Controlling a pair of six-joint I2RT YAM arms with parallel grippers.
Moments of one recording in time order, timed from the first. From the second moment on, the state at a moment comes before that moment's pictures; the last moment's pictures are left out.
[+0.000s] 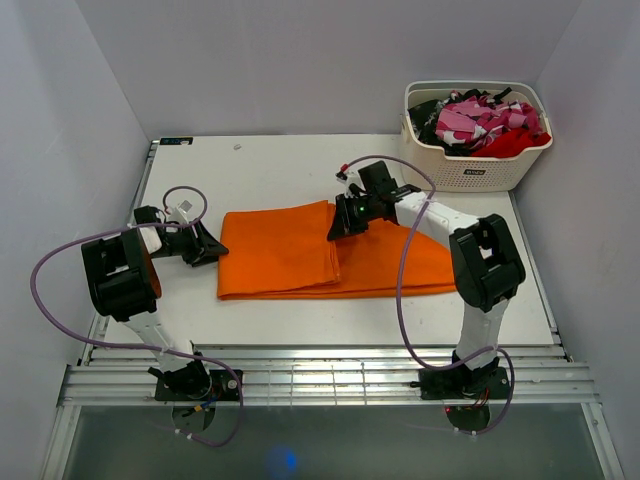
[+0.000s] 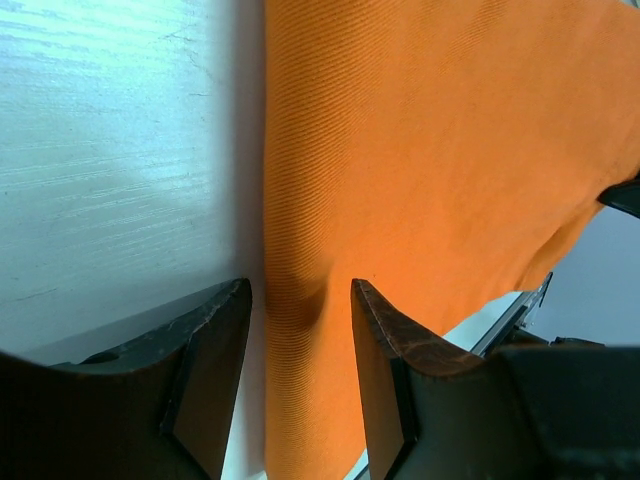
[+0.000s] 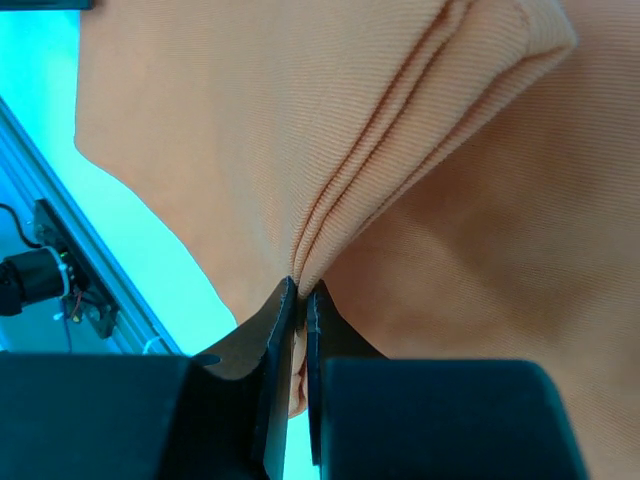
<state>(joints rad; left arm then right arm) 0.35 1.81 0.94 -0.35 0.84 -0.08 0.53 1.89 1.36 -0.35 -0.60 0.29</state>
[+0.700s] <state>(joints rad) 0.36 1.86 0.94 -0.34 0.94 -0.06 0.50 2.03 1.33 -0.38 -0.58 0.25</state>
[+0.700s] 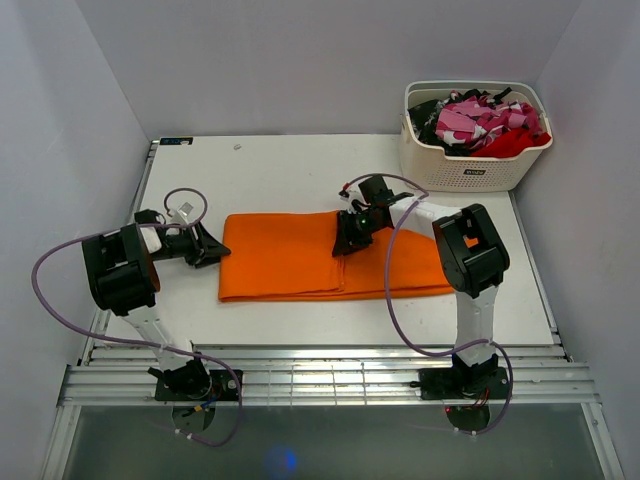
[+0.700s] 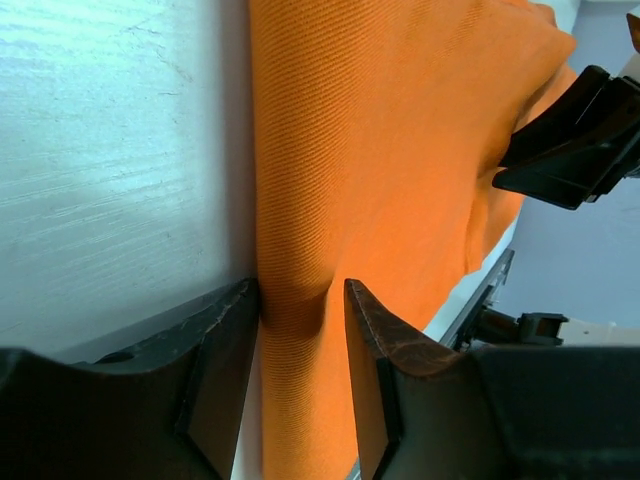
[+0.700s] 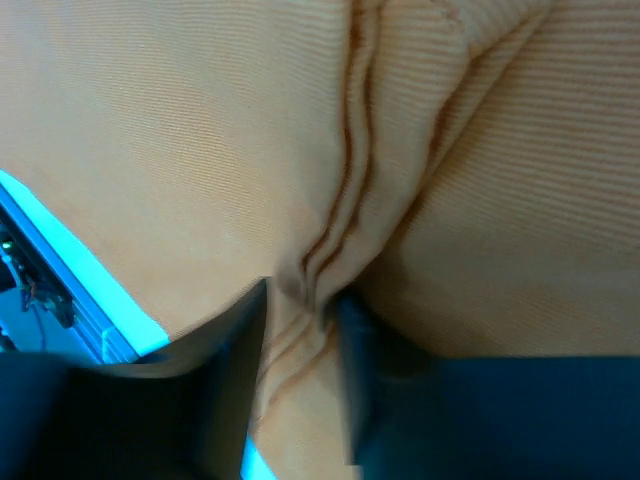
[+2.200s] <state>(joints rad) -0.04 1.54 1.42 -0.69 0.78 -0.37 -0.20 1.84 1.04 -0.57 -0.80 -0.13</state>
